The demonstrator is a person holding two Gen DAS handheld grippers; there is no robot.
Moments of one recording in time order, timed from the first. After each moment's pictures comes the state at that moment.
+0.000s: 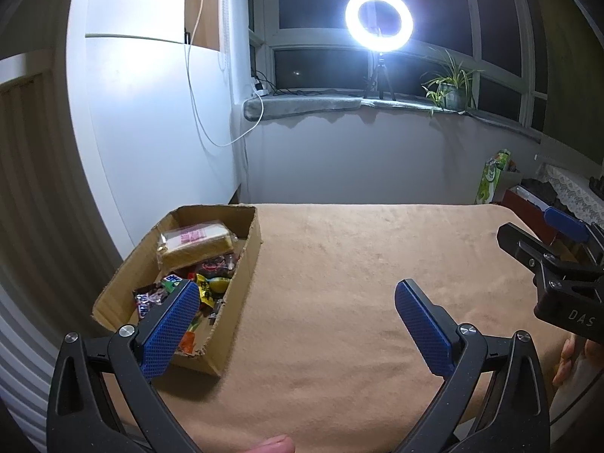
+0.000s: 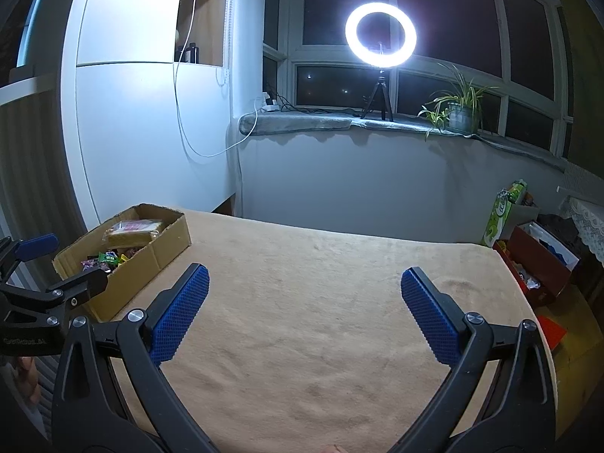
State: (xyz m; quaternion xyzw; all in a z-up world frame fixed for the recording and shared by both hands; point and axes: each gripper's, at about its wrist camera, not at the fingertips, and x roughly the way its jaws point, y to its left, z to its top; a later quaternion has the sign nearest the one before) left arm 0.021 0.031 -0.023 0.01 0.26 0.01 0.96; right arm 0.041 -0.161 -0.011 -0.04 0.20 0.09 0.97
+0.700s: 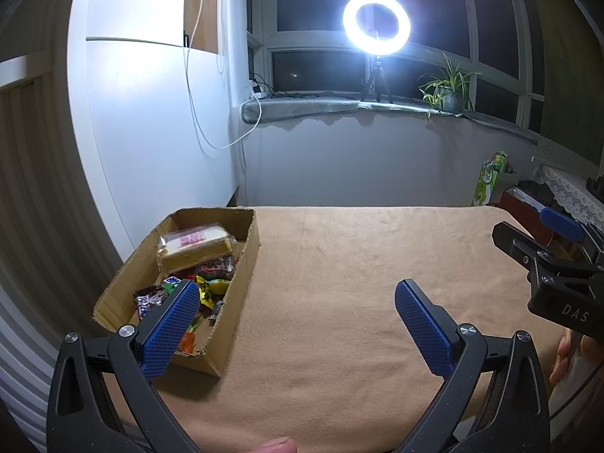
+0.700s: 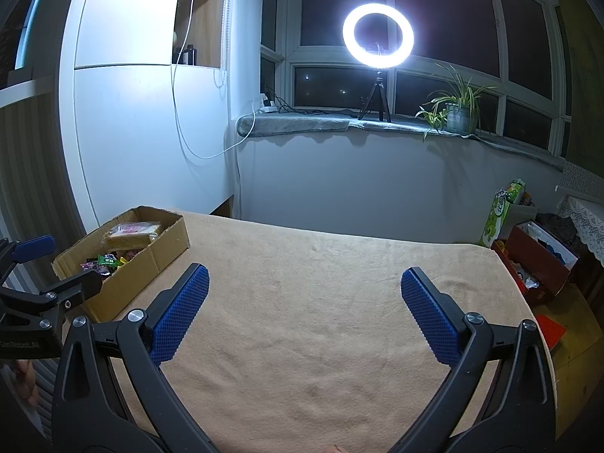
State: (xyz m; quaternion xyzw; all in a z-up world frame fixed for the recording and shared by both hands) left arm 0.016 0.030 -0.020 0.01 0.26 0.00 0.97; right arm 0.042 -0.163 -0.010 -0.04 0.20 0.08 0.97
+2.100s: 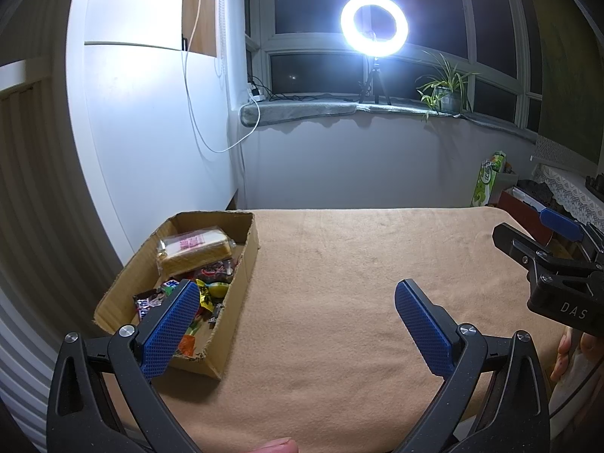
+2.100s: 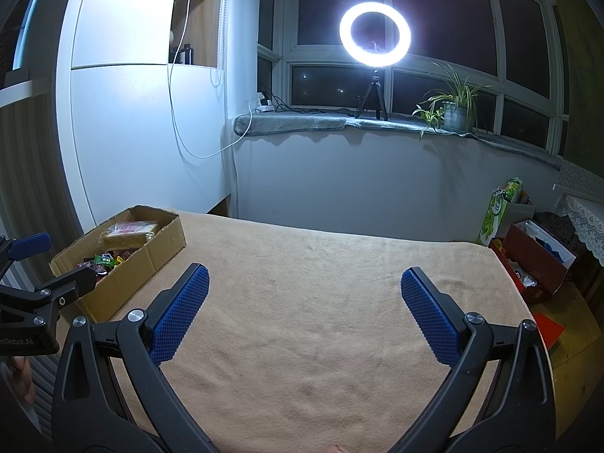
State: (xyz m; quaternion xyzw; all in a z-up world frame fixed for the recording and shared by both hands) left arm 0.017 0.030 -0.018 0.01 0.26 0.00 0.97; right arm 0.042 -0.167 -0.008 -0.04 0.20 0.08 0.98
